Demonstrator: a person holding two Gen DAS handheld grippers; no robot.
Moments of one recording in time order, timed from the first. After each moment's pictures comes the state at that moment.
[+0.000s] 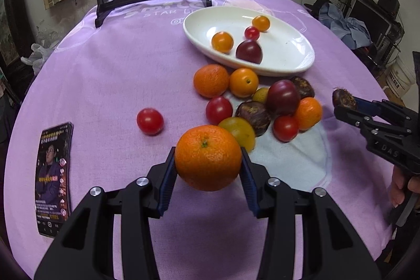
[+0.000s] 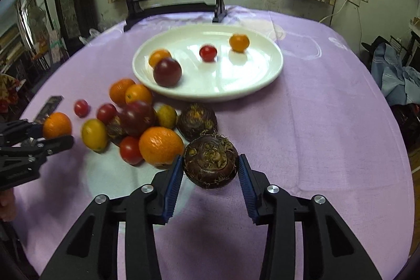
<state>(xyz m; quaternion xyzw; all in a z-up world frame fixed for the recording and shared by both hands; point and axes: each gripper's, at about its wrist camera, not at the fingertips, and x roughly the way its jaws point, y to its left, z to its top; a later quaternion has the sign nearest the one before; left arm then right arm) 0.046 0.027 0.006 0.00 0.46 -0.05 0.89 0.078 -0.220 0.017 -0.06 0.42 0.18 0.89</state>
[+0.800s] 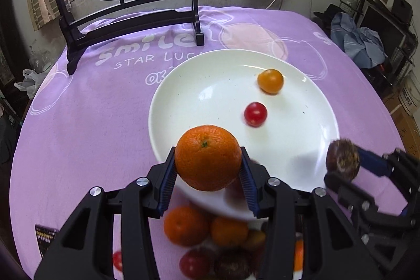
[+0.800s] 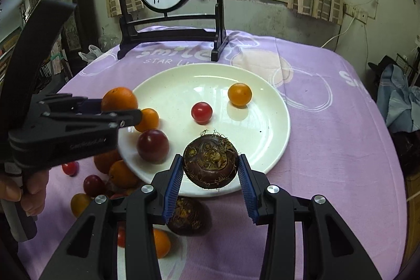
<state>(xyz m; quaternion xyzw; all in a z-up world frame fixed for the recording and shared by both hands) 0.225 -0.018 0.026 0.02 0.46 -0.03 0.89 0.178 -0.194 0.026 -0.06 0.40 0.18 0.89</state>
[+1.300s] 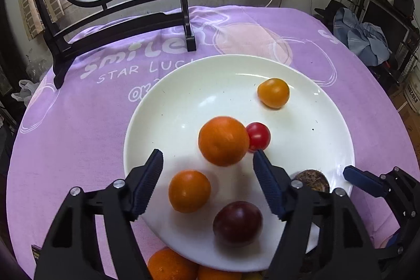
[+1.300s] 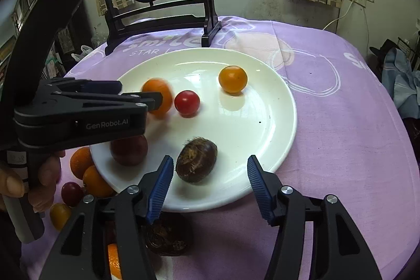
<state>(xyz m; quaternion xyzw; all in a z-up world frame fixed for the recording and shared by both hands) 0.262 -0.040 0.010 0.04 0.45 -0.03 0.89 0.196 -0.198 0.000 -0.05 0.42 0.18 0.89</state>
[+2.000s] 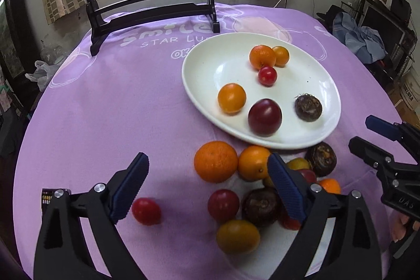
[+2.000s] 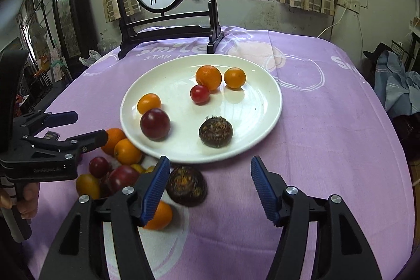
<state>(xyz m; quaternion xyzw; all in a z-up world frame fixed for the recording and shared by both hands) 0.138 0.016 0.017 0.02 0.44 -0.02 0.90 0.128 -0.215 0.023 -0.04 0.40 0.18 0.90</state>
